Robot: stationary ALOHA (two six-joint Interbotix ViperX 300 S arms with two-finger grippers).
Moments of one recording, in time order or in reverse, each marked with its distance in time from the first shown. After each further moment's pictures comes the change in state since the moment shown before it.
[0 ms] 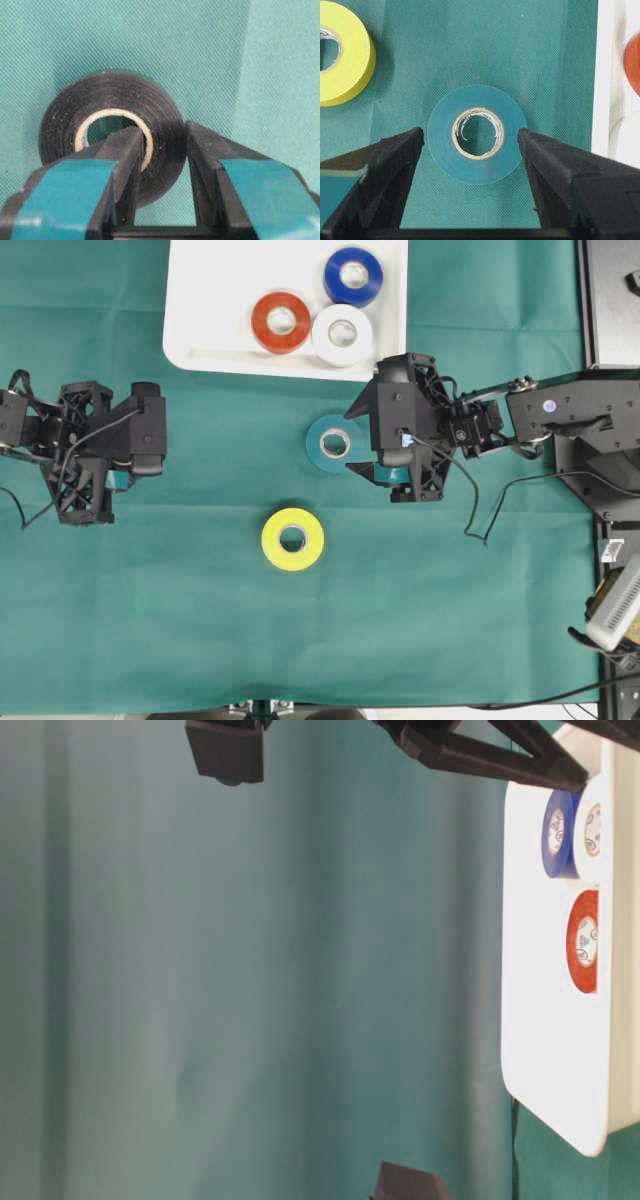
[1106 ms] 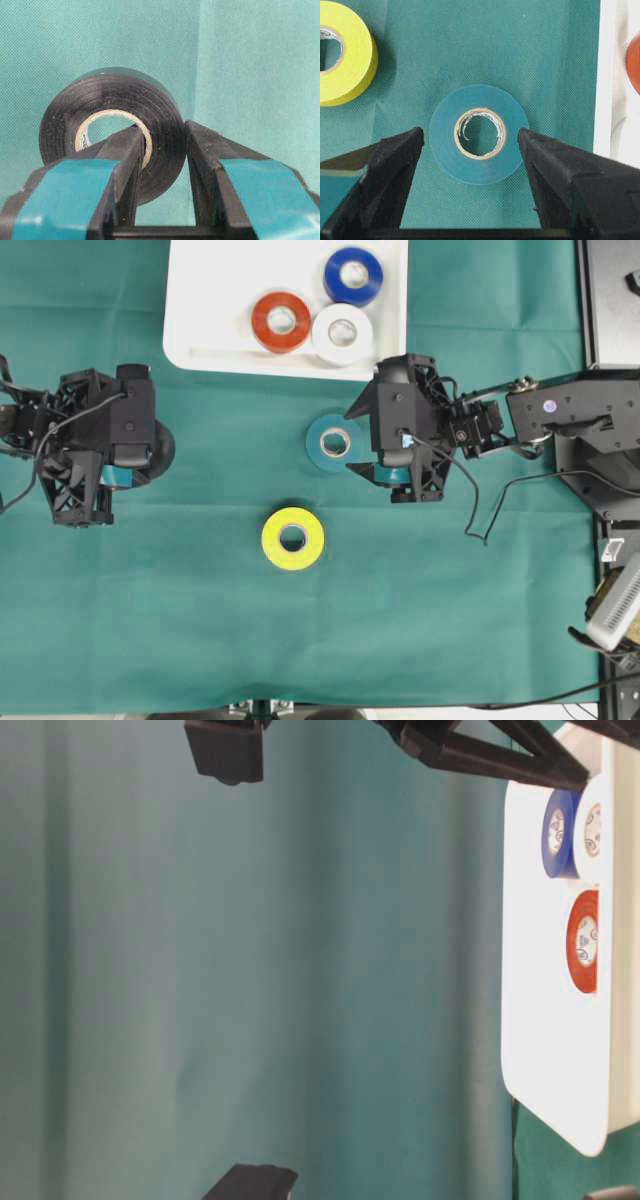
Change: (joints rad) left arm -0.009 -0.152 -0.055 0.002 0.035 0.006; right arm 0.003 0.000 0.000 0.002 0.000 0.000
